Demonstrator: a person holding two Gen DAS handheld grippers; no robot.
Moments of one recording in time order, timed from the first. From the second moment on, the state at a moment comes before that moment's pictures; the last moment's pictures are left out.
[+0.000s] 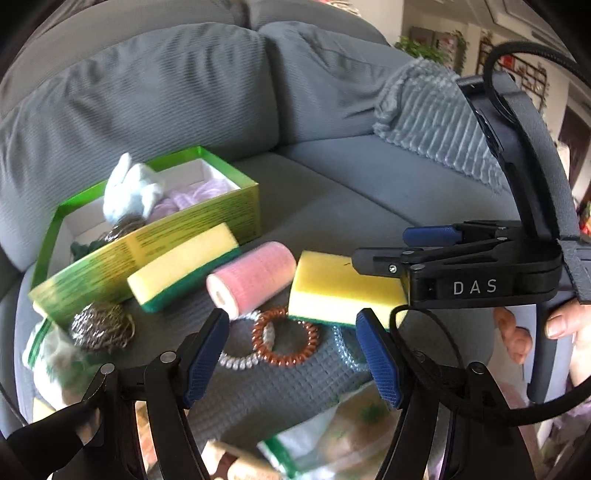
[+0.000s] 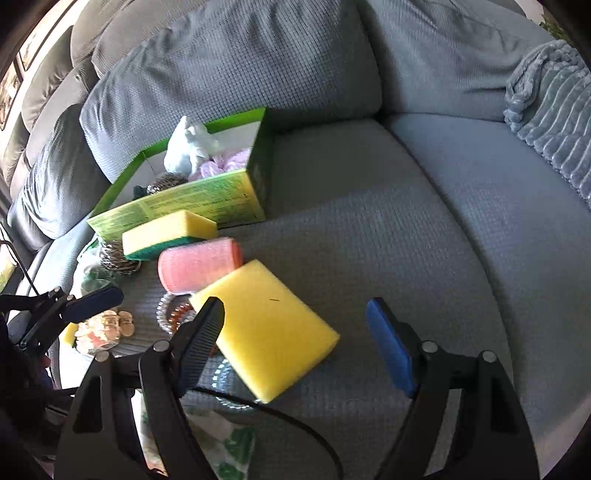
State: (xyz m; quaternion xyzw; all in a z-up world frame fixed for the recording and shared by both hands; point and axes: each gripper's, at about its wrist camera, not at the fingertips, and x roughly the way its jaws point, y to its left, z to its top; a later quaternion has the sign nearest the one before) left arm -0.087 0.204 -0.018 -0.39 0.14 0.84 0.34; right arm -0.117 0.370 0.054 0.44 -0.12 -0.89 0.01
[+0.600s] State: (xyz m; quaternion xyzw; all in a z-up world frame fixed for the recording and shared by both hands) left arm -0.104 0.229 -0.032 -0.40 0.16 0.83 0.35; right arm -0.128 0.383 0.034 0.46 -0.16 -0.87 0.03
